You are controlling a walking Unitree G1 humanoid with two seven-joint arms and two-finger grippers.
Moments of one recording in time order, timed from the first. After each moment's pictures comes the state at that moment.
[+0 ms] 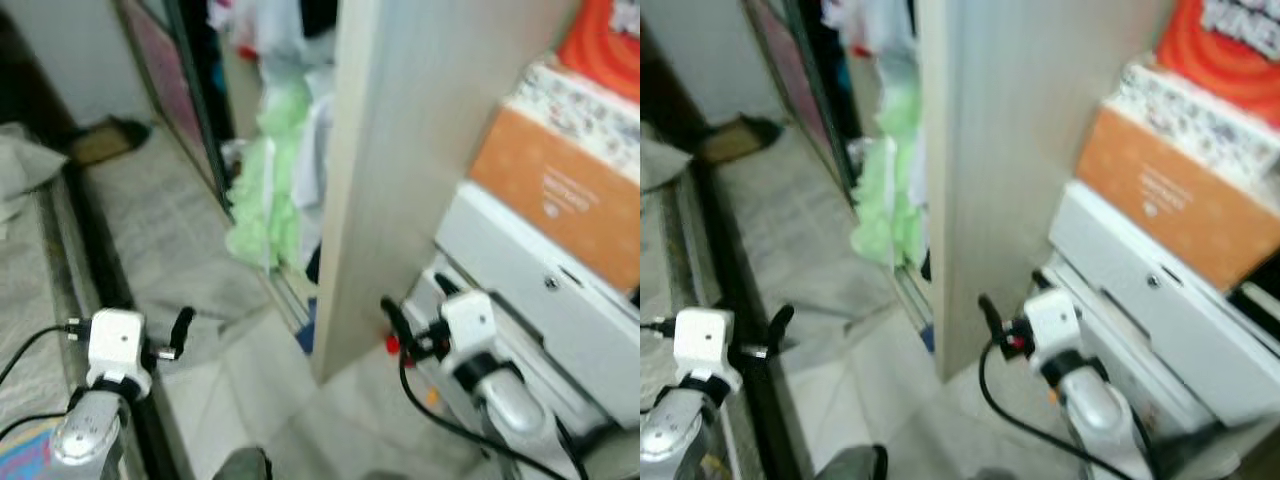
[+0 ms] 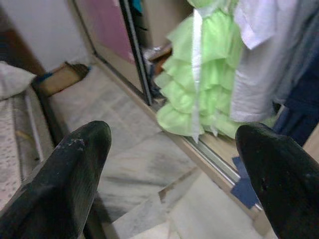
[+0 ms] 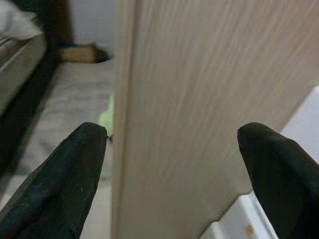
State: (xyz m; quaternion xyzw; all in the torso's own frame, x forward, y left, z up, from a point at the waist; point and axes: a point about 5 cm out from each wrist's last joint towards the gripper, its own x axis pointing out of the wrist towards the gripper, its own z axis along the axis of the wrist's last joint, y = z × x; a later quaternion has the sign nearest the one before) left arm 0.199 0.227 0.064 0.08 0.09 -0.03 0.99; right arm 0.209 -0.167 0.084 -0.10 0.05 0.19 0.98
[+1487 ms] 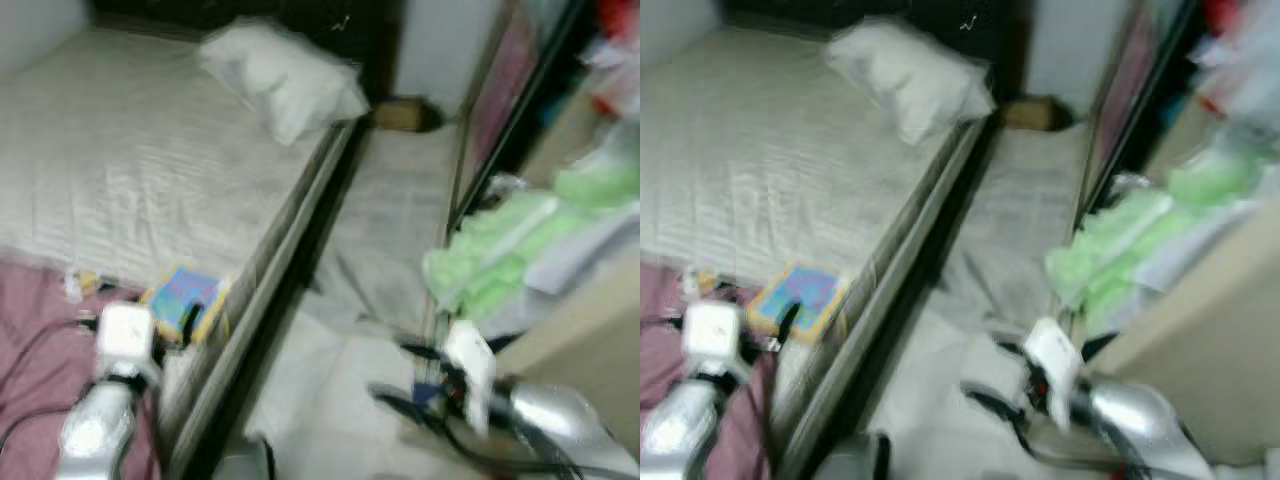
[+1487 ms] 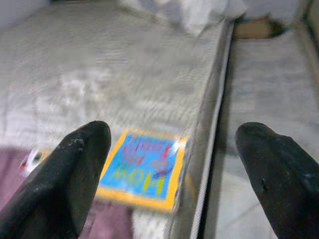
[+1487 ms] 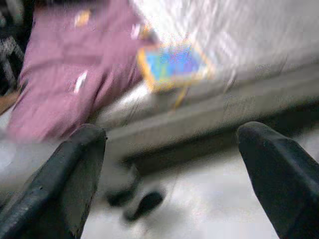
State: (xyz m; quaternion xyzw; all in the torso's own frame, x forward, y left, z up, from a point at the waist) left arm 0.202 0.228 0.059 0.08 0.10 -0.02 0.99; right arm 0.197 -0.166 0.091 -0.04 0.15 0.47 0.87
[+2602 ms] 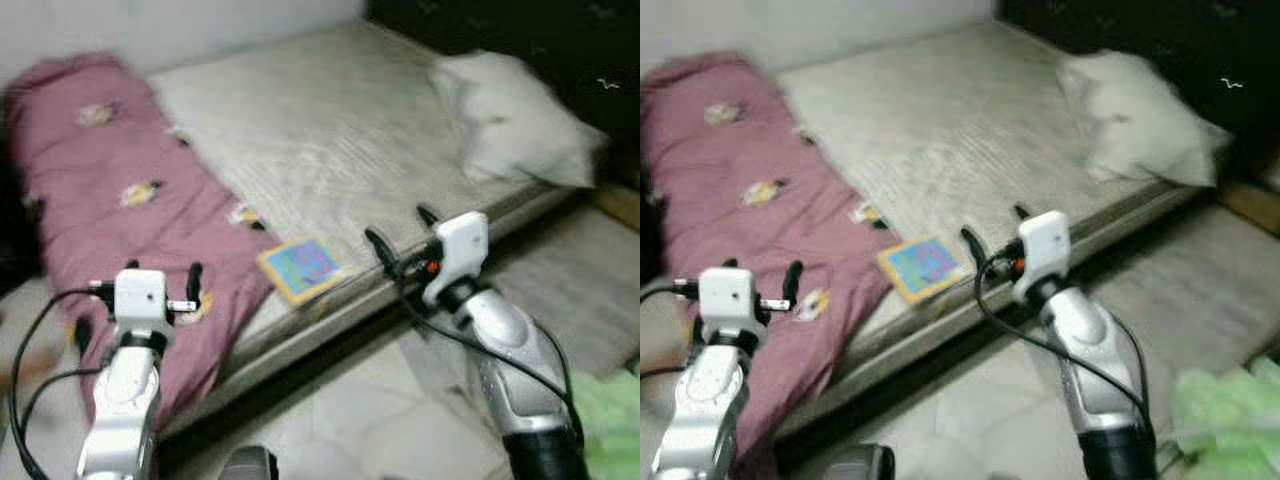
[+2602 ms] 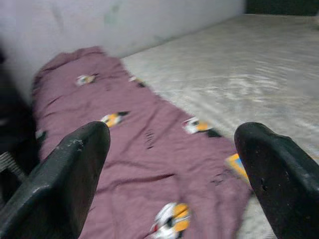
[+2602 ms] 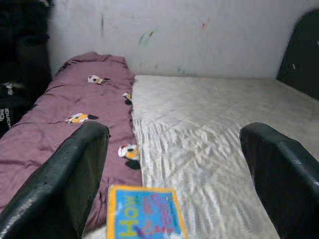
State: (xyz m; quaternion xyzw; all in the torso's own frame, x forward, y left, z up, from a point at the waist) left arm 0.245 0.215 0.085 0.10 0.02 0.05 0.99; right arm 0.283 -0.137 0.138 -0.03 -0.05 0.22 0.97
